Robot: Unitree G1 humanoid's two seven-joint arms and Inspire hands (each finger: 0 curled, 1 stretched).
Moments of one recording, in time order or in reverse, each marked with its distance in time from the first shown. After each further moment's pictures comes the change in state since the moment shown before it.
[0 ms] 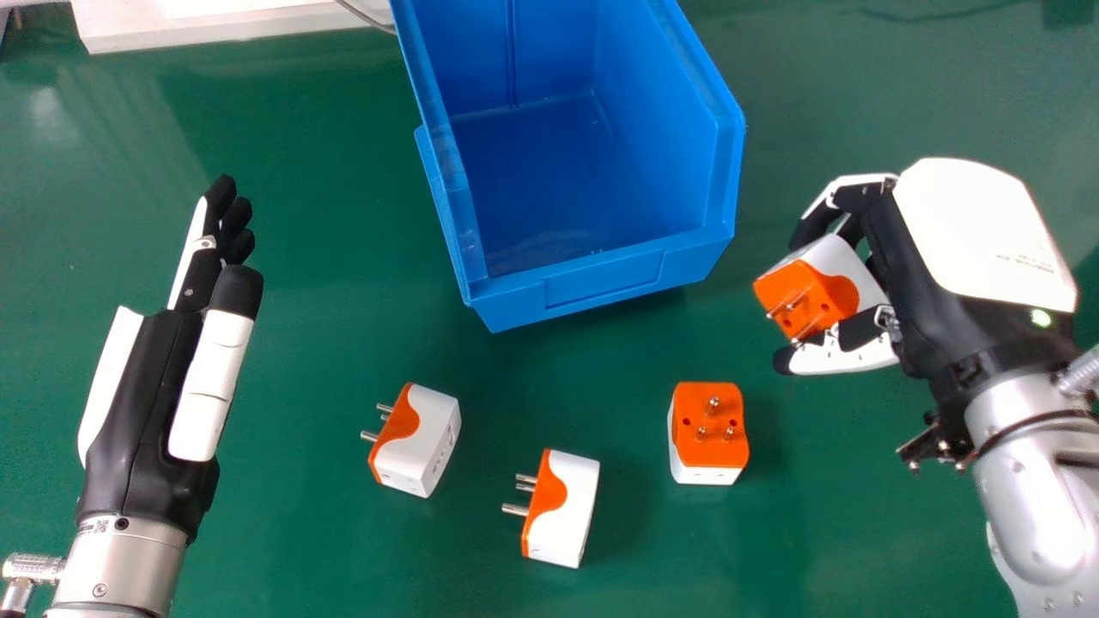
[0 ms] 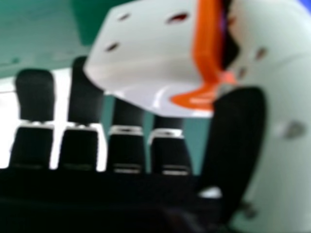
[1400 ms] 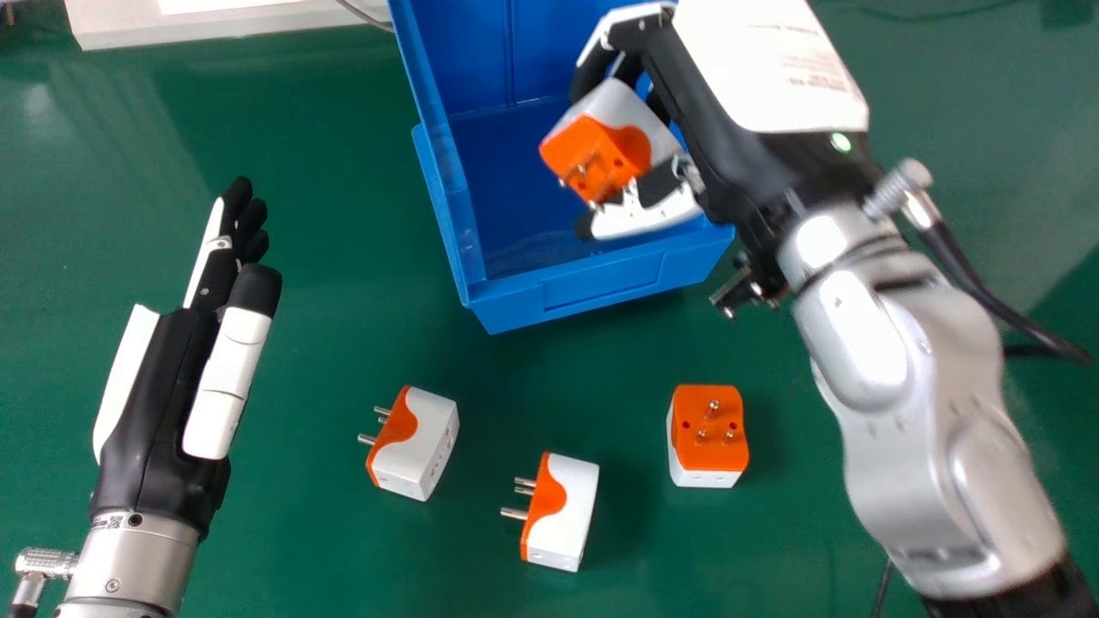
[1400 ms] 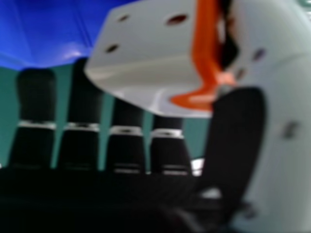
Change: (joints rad) left arm 0.000 0.000 -0.018 -0.014 0.019 0.009 0.007; right arm -0.529 0.327 0.074 0.406 -0.068 -0.175 0.067
